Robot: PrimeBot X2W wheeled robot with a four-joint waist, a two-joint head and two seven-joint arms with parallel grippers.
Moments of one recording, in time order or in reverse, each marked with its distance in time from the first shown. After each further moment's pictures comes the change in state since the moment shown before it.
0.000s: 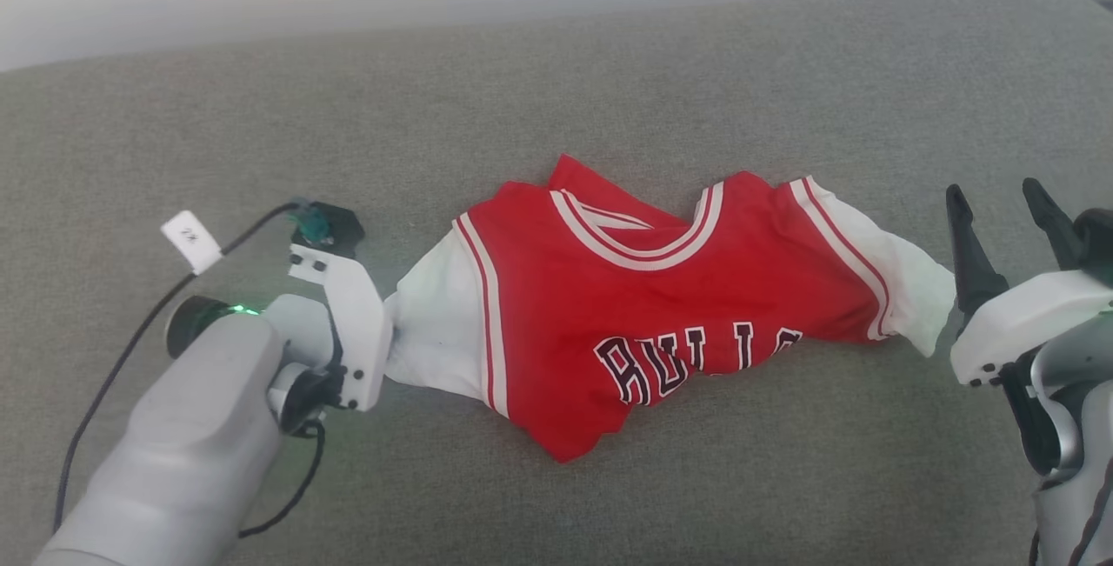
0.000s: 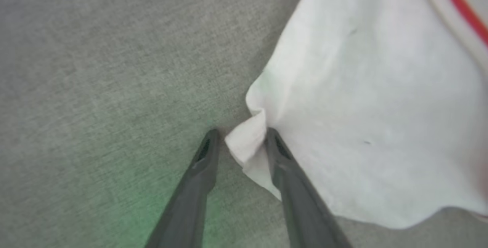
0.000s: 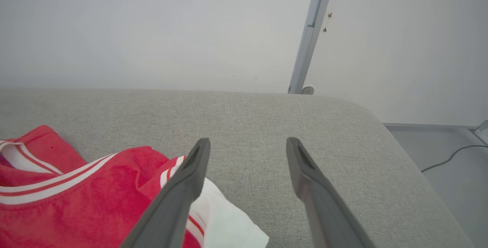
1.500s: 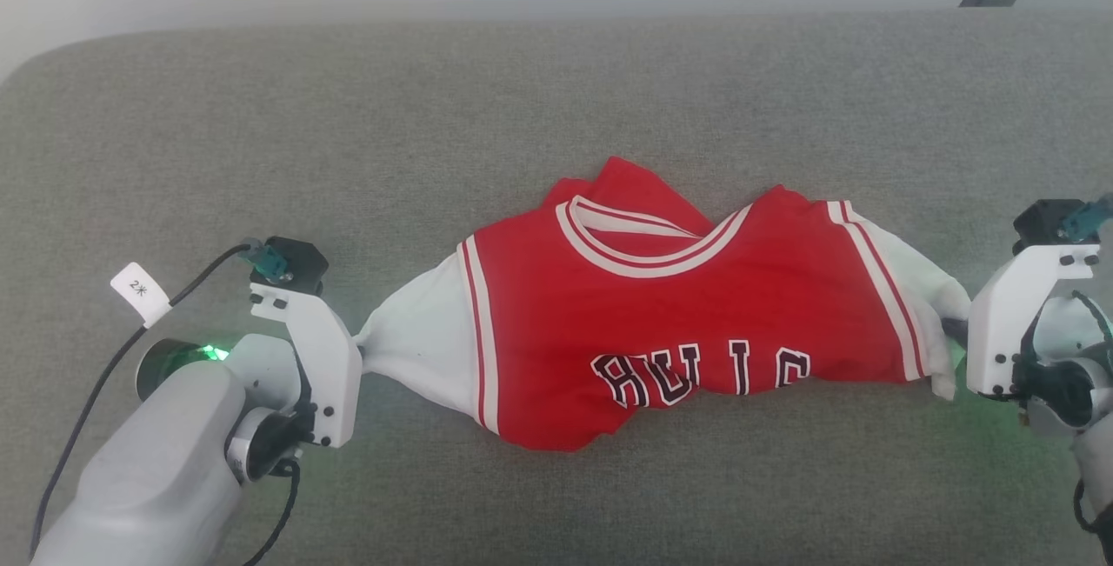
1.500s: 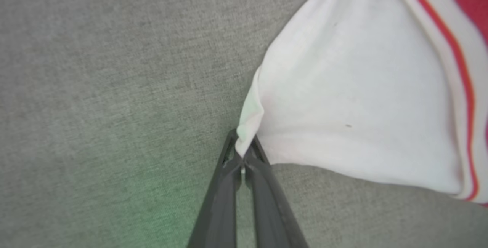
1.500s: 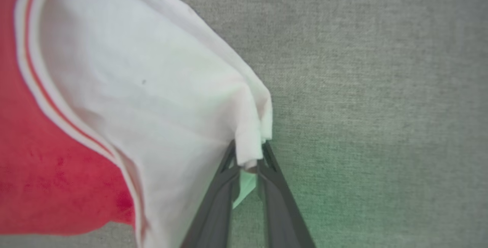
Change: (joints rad) left arm 0.138 0.113 0.038 -0.217 -0.059 0.095 -0.025; right arm -0.222 -0.212 0.245 0.478 0.368 0.001 0.588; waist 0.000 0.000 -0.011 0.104
